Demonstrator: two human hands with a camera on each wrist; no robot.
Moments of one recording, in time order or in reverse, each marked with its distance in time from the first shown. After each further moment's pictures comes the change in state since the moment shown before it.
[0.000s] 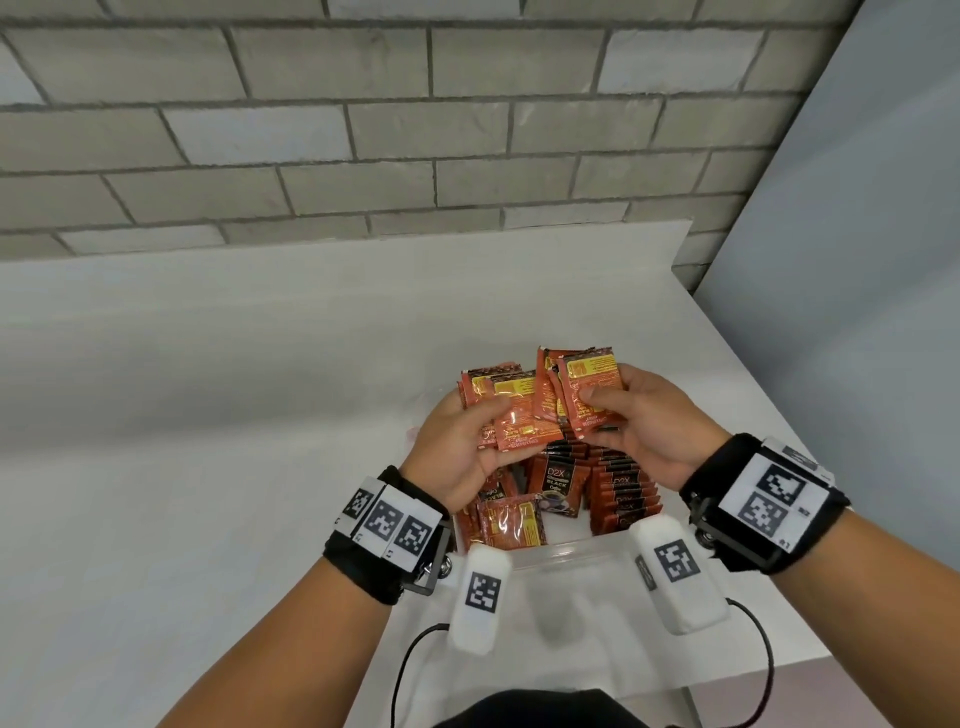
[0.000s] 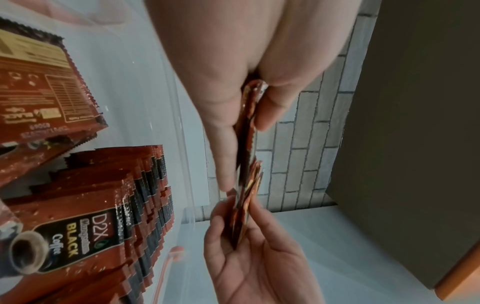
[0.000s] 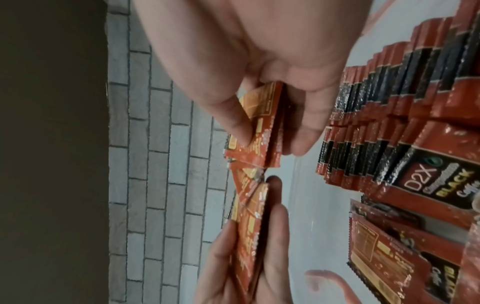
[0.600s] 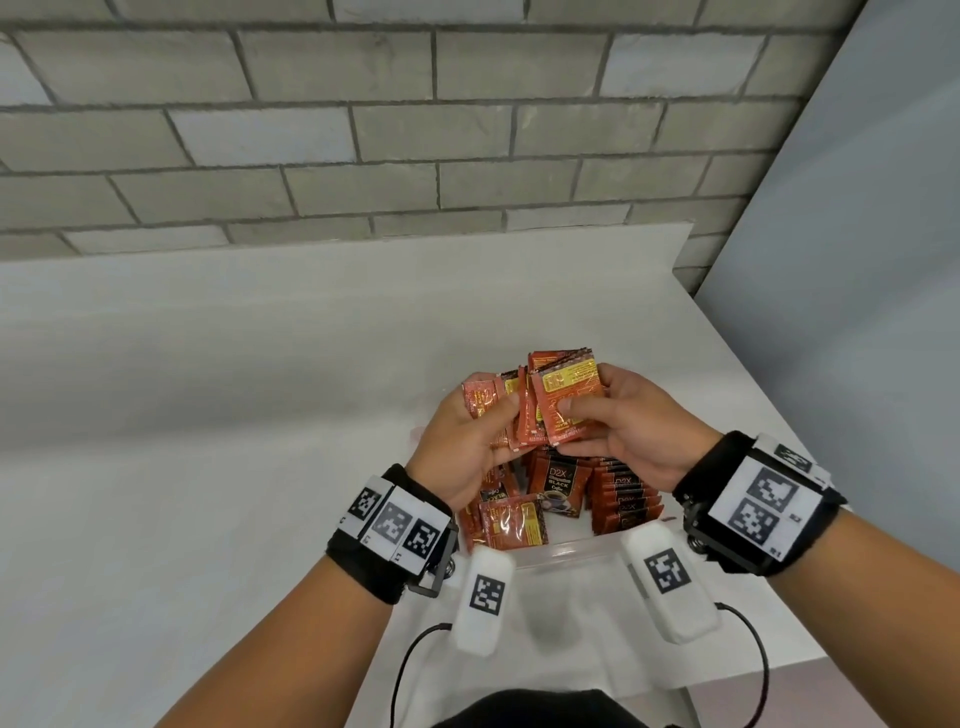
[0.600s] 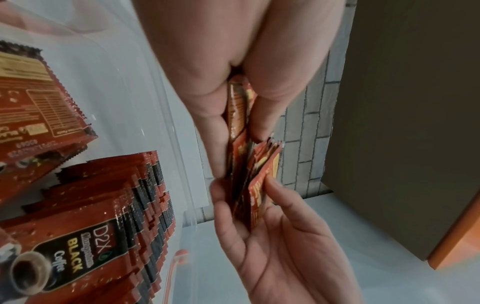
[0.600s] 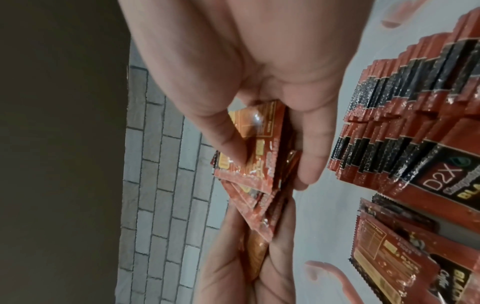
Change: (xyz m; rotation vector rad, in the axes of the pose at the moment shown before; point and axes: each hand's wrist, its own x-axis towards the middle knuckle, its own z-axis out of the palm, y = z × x) left_hand -0.003 -0.001 0.003 0.212 0.029 0.083; right_hand -0.009 -0.006 0.017 -0.058 -0.125 -0.015
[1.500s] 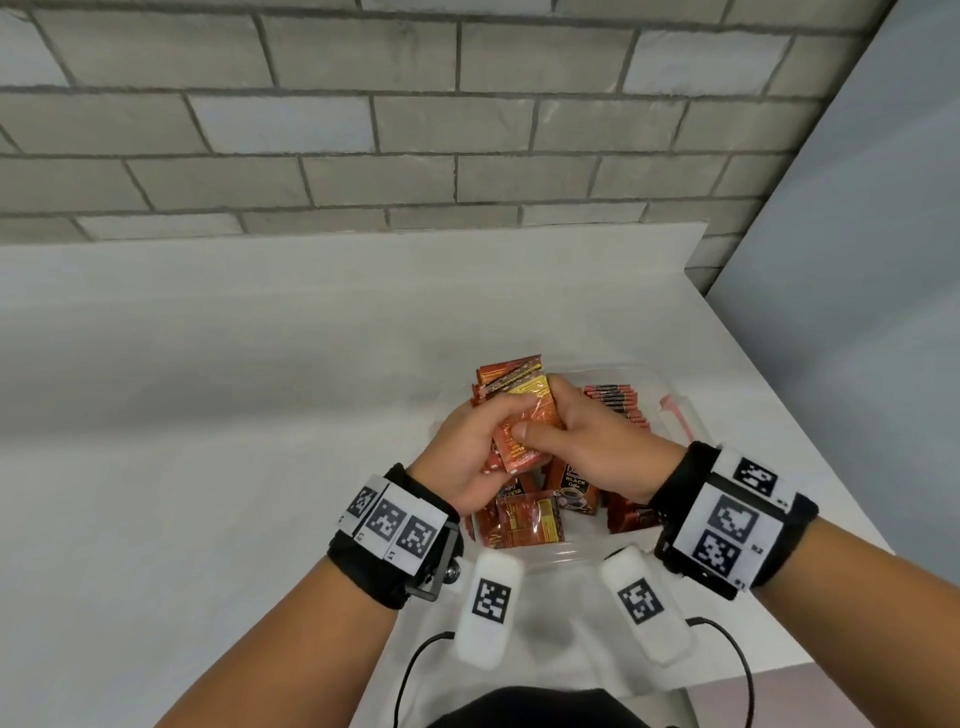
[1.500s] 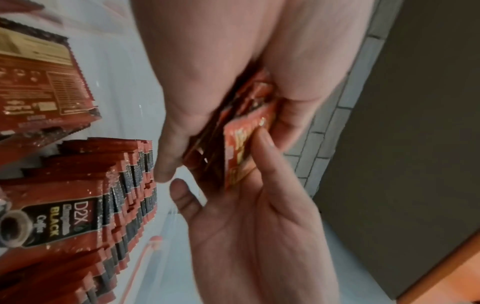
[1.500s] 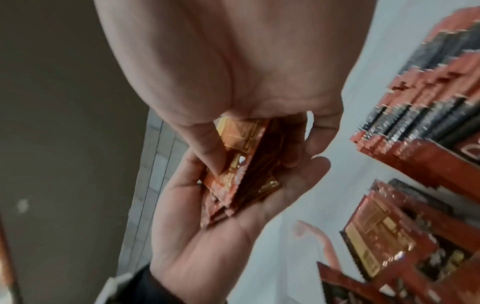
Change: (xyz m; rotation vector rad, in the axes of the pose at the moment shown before) left_hand -0.007 0.006 -0.016 -0.224 -0.178 -0.139; right_hand 0.001 0.003 0.048 -0.492 -0.204 -0.142
